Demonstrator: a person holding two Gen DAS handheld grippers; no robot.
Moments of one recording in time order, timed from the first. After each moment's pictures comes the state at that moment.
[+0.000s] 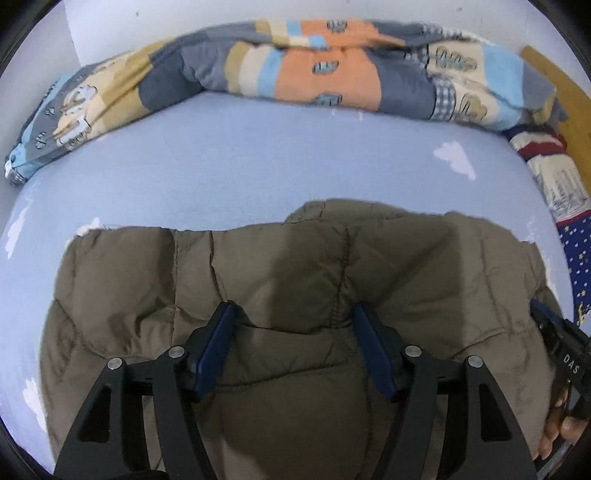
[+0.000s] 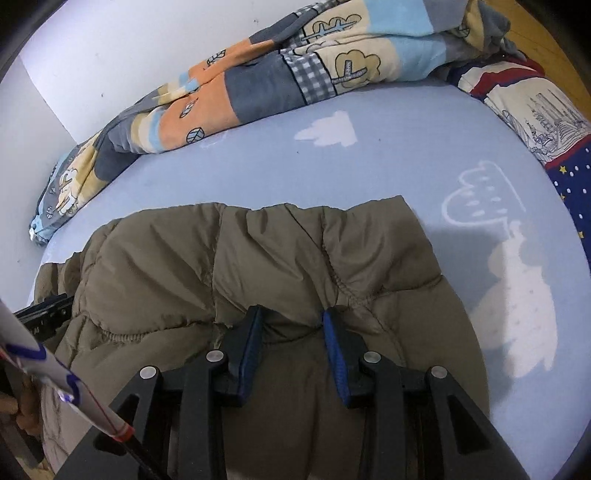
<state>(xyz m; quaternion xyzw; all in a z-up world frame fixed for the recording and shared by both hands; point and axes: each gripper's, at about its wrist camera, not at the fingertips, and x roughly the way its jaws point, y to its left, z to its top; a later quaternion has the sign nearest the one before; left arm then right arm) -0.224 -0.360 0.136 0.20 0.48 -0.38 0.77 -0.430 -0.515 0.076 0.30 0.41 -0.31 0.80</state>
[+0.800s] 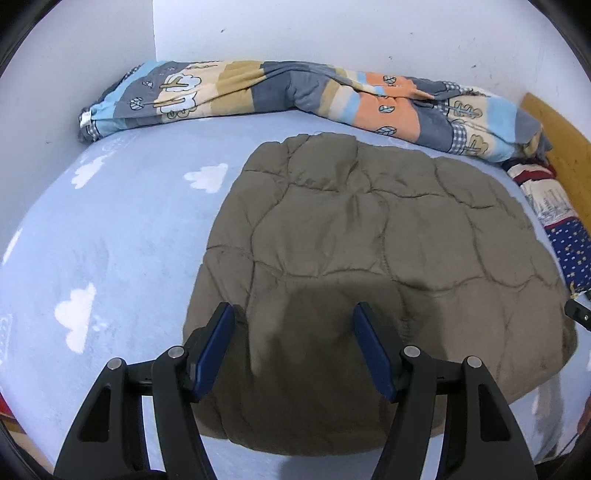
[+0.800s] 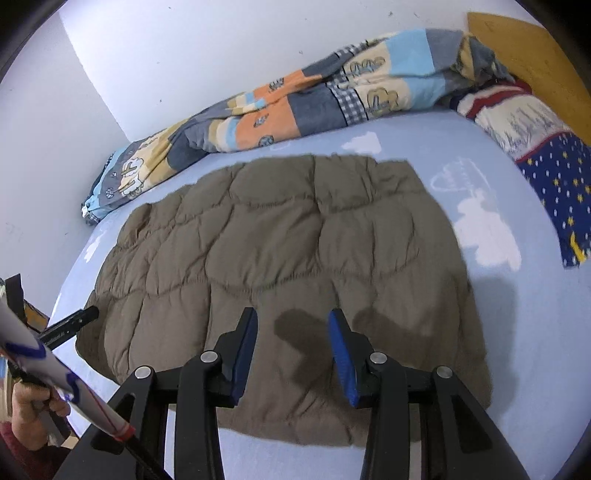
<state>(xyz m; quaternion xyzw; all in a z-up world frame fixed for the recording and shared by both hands) -0.247 -0.126 0.141 0.14 0.43 -0.35 0.82 -0.508 -0.360 0.139 0.28 0.37 -0.27 0.84</state>
